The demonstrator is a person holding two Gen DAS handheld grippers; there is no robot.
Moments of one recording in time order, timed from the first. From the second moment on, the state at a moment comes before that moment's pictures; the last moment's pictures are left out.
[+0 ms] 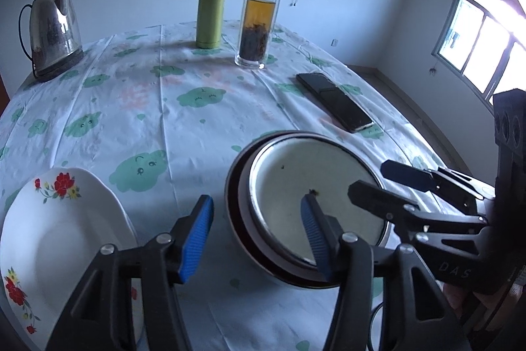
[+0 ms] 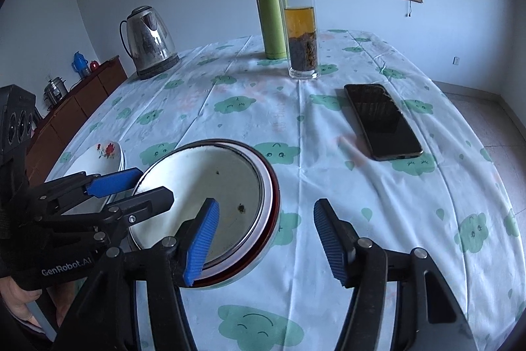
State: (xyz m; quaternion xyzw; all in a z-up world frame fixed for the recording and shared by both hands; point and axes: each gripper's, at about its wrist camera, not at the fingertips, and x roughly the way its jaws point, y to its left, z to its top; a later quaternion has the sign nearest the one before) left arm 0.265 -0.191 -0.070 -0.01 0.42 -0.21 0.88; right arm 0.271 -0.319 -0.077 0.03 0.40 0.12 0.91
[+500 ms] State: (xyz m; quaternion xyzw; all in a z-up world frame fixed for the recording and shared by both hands) left arm 0.261 -0.193 -0.072 0.01 0.42 -0.18 0.89; right arm 0.264 -0.309 -0.081 0.04 0.39 0.10 0.91
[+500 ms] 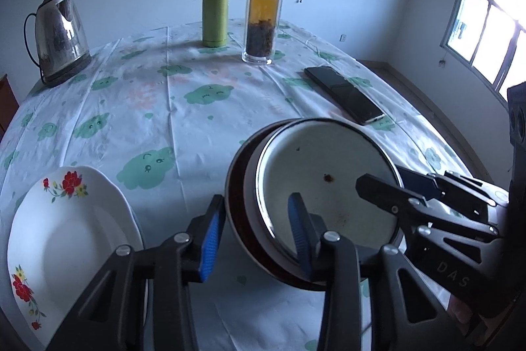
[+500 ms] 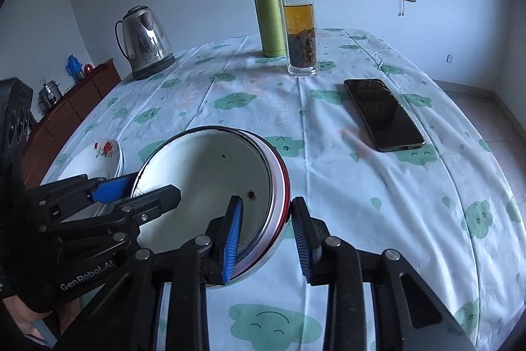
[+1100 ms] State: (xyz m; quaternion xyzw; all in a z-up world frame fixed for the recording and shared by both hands) left arm 0.259 -0.186 -0.069 0.00 0.40 -0.18 0.90; right arm 0.276 -0.322 -0.082 0.09 0.40 0.11 0.91
